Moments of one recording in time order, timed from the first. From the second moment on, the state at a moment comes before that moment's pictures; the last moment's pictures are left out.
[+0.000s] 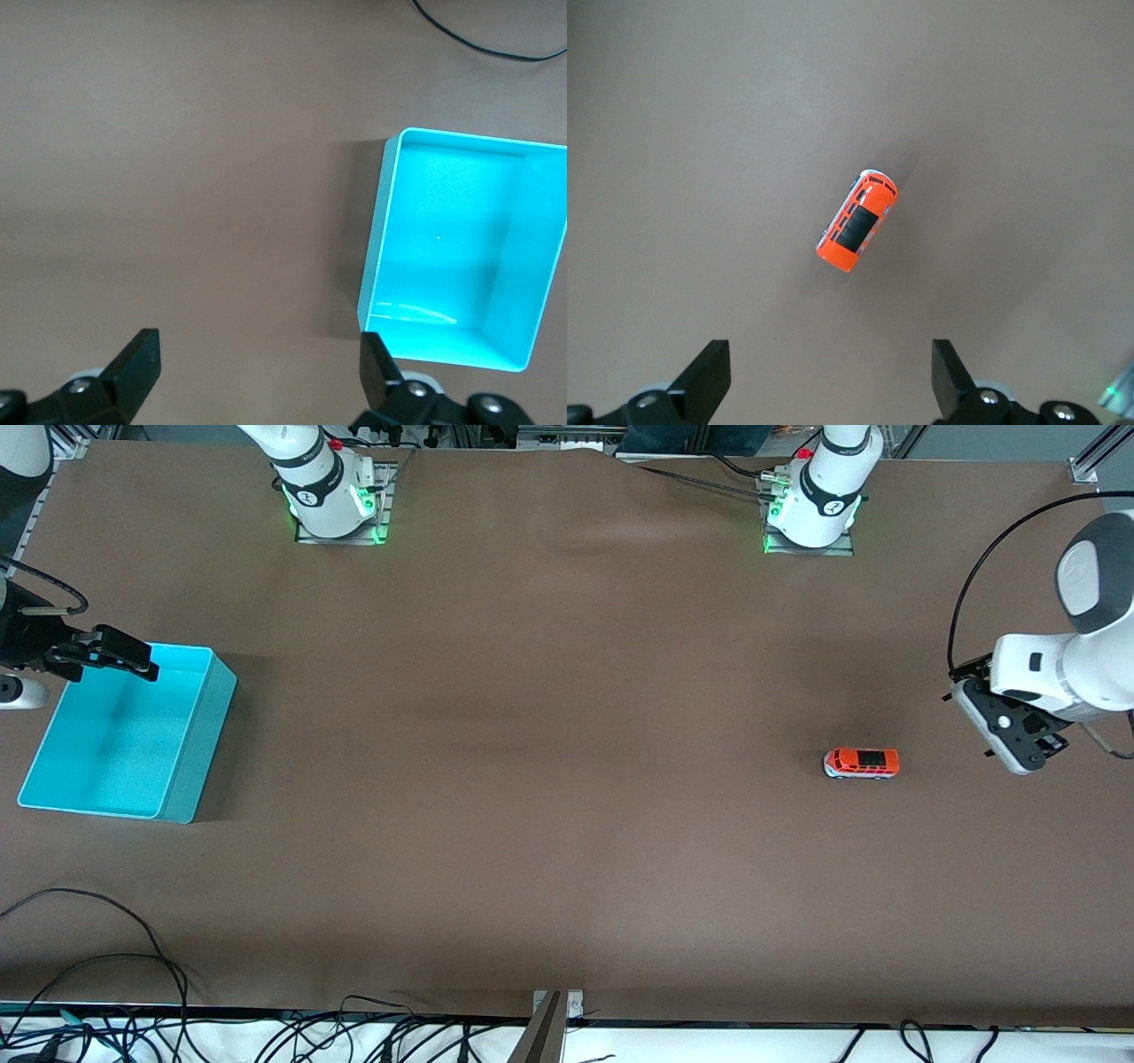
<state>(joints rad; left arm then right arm) 0.06 0.19 0.00 -1.75 0.06 1.84 1.08 -0.04 0.13 0.02 -1.51 0.01 1.59 -0.04</state>
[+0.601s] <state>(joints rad) 0.05 0.25 -0.01 -2.03 0.07 2.22 1.33 -0.04 0.13 0.02 -1.51 0.01 1.59 -0.04</state>
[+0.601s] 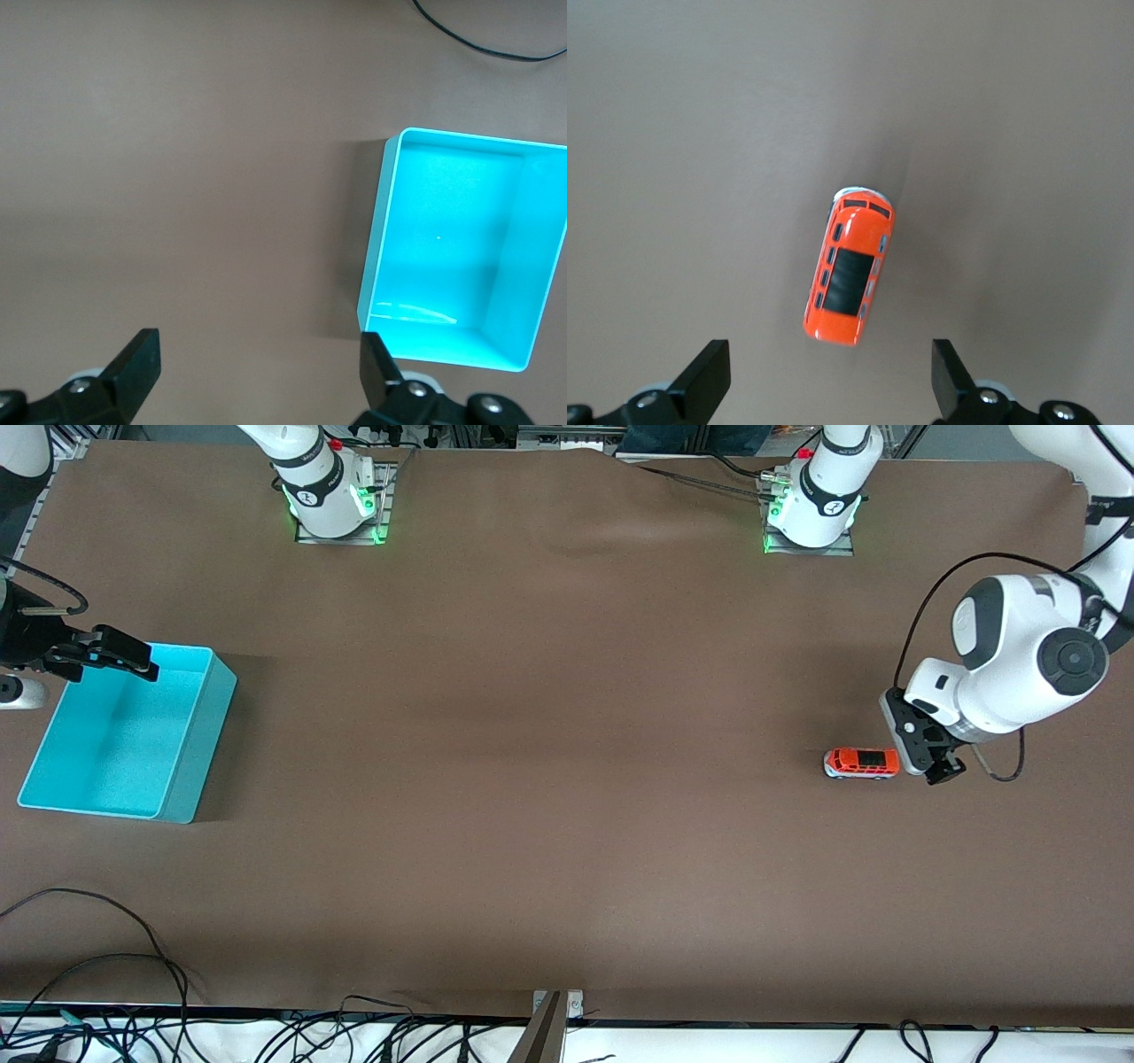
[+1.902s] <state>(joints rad) 0.04 0.47 -0.01 -2.04 0.08 2.43 1.54 -0.04 0.13 0.02 -1.51 0.01 1.59 -0.04</state>
